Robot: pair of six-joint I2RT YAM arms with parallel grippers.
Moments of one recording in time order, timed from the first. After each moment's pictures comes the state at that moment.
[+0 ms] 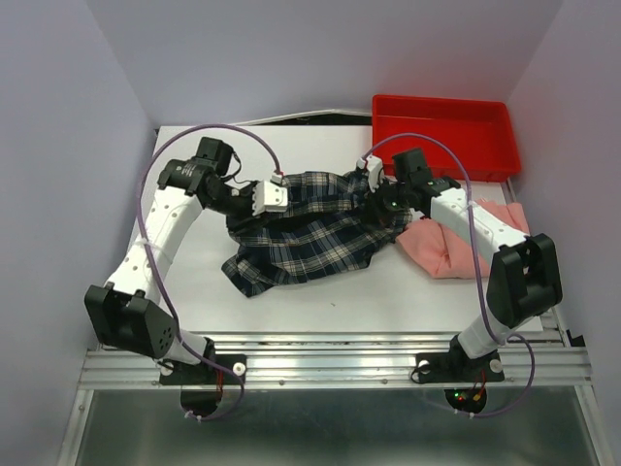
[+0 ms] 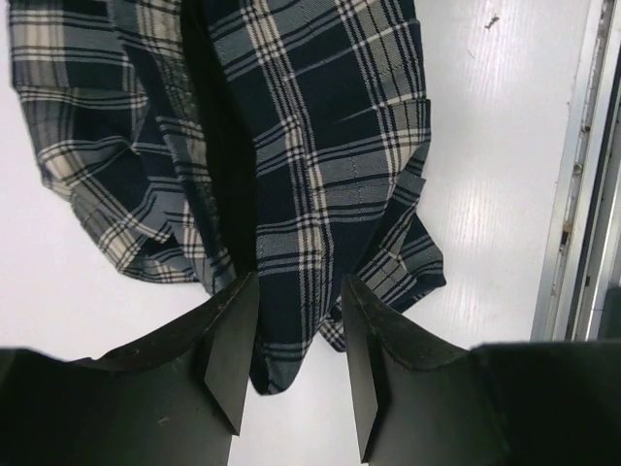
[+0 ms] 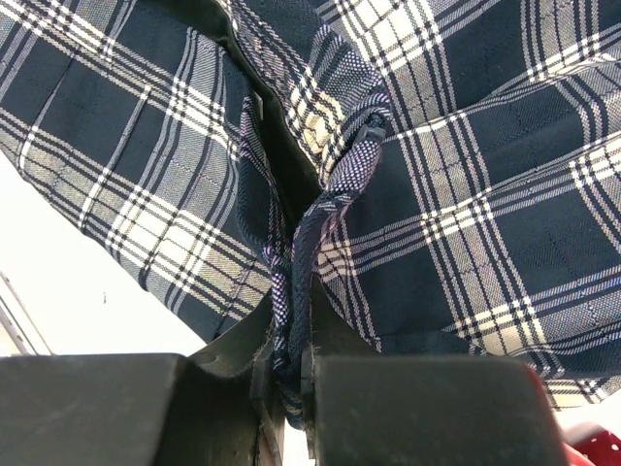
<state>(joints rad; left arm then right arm) -0.25 1.41 1.47 -1.23 0.64 1.18 0.37 1.62 1.26 -0.51 -0.54 -0.30</state>
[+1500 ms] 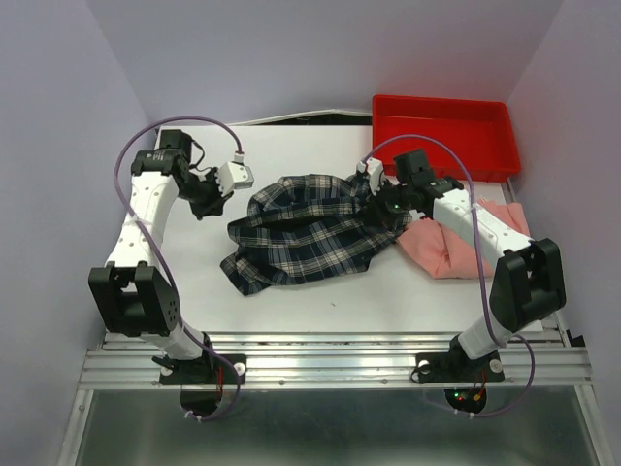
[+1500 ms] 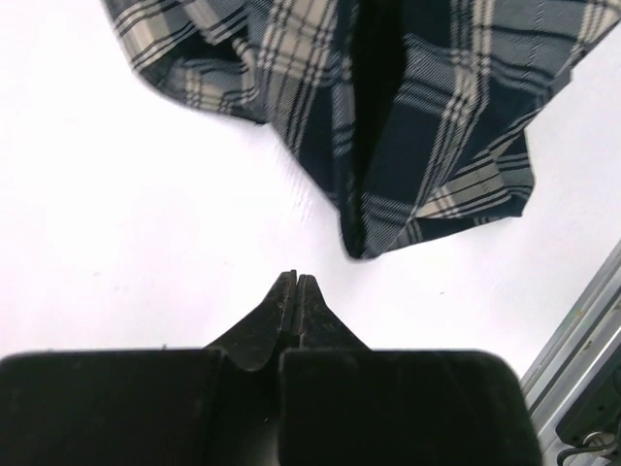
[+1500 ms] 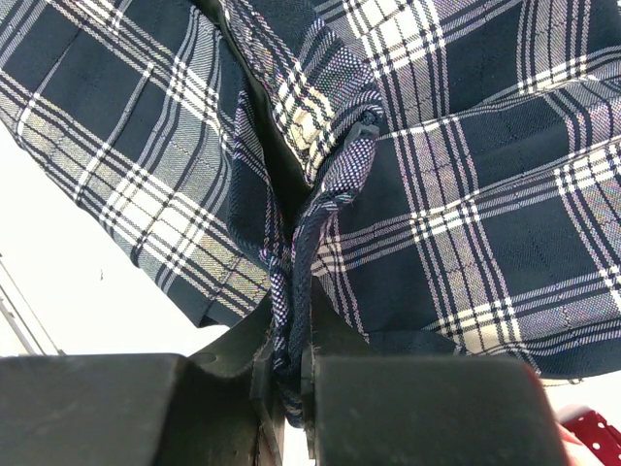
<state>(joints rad) -0.04 1.55 1.51 -1.22 0.49 1.16 0.37 1.59 1.25 -0.57 -0.53 -0.35</state>
